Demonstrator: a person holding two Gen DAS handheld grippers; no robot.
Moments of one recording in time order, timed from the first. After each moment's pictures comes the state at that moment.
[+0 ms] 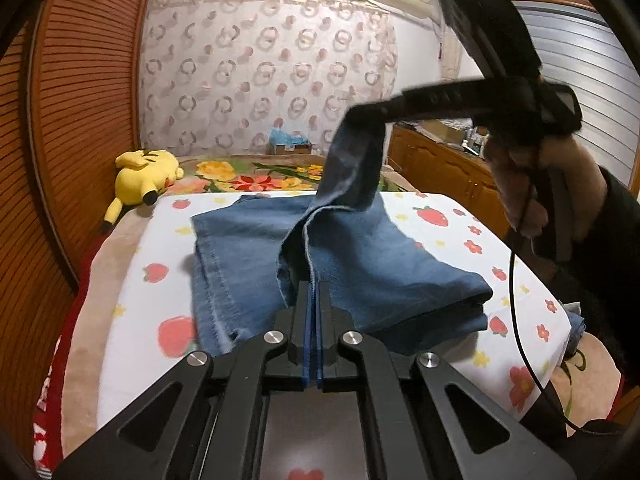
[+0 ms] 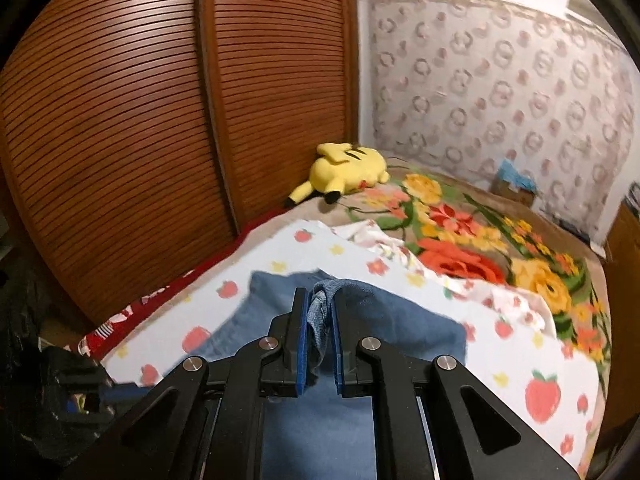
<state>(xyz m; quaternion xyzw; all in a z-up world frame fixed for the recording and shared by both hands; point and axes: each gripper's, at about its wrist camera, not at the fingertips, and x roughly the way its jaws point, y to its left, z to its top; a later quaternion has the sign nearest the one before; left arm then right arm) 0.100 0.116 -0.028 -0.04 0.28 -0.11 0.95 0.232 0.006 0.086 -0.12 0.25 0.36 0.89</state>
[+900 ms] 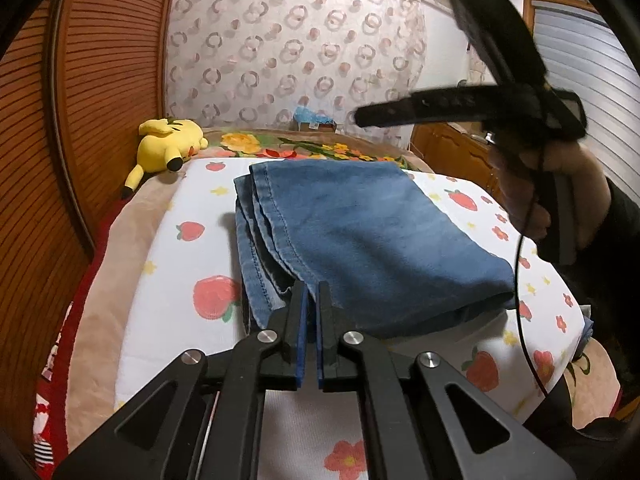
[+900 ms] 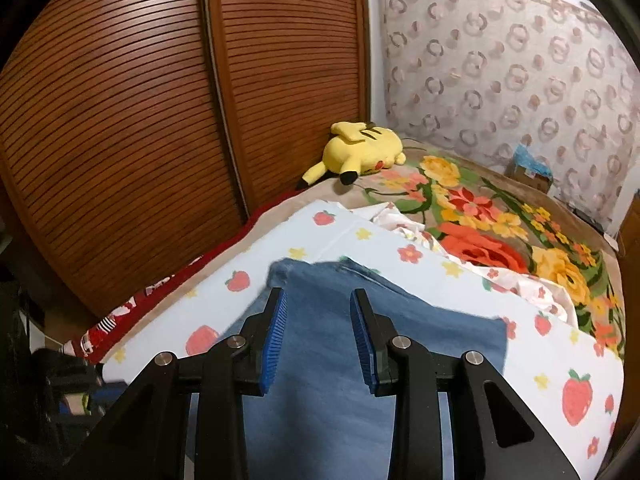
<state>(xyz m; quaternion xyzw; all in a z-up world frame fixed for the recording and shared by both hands) 0.104 0.145 -0.049 -0.06 0.32 -0.08 0.94 0.269 0.004 0.053 -0.12 0.28 0.37 0.88</state>
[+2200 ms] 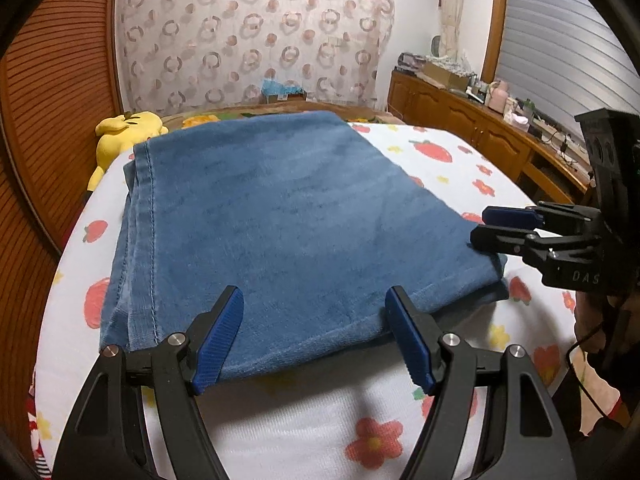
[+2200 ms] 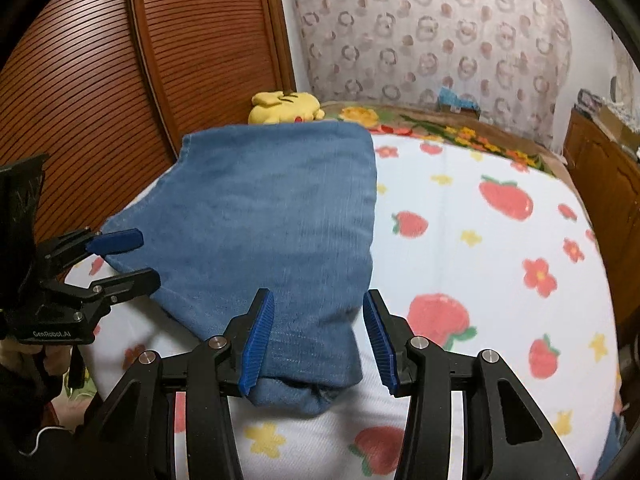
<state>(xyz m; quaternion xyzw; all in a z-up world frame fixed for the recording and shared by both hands) 0.140 0.049 -0.082 0.00 0.37 -0.11 0.92 0.166 -0.126 -0.019 -0.05 0.33 0.27 0.90</state>
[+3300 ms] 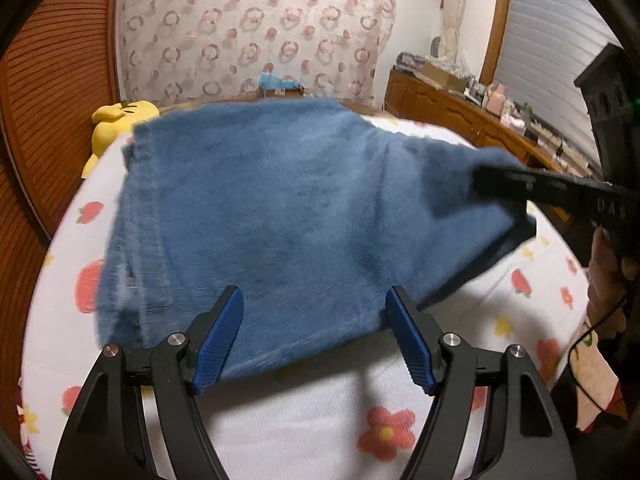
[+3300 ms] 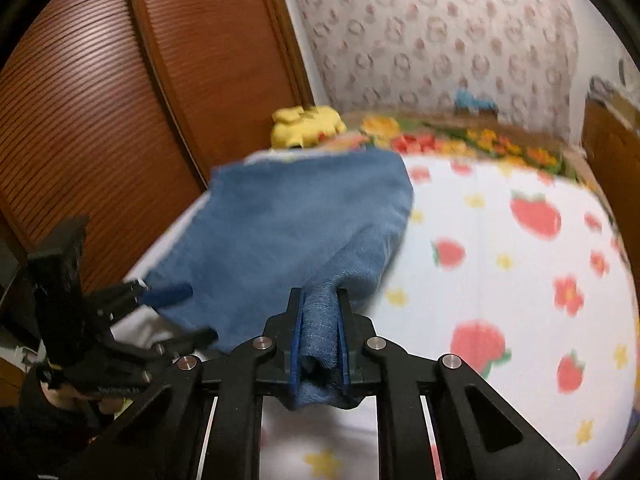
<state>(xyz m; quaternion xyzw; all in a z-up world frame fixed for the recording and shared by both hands) 0.132 0.066 -0.086 -0.03 0.37 -0.12 0.92 0.165 -0.113 0.031 -0.01 0.30 0.31 0.90</state>
